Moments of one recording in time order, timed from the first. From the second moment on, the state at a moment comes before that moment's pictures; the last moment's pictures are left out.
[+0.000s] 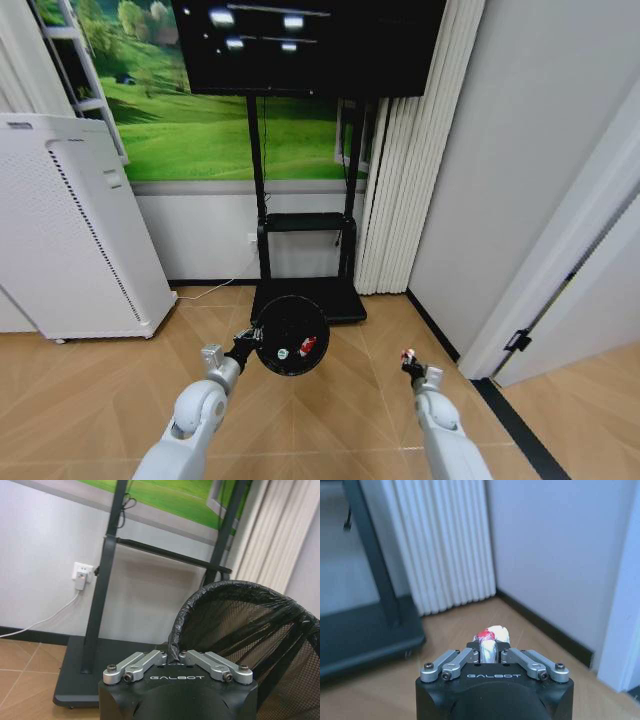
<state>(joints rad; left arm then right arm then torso) 1.15 -1.29 -0.42 -1.89 -0.56 0.34 0.00 -1.04 1.39 0.78 1.40 0.29 -0.23 0.07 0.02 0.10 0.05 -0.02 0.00</state>
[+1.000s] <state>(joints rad) 0.97 -1.35 -0.33 -1.60 -0.68 0.38 0.00 -1.24 1.36 0.56 2.07 0.52 -0.42 -0.19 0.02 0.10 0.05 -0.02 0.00</state>
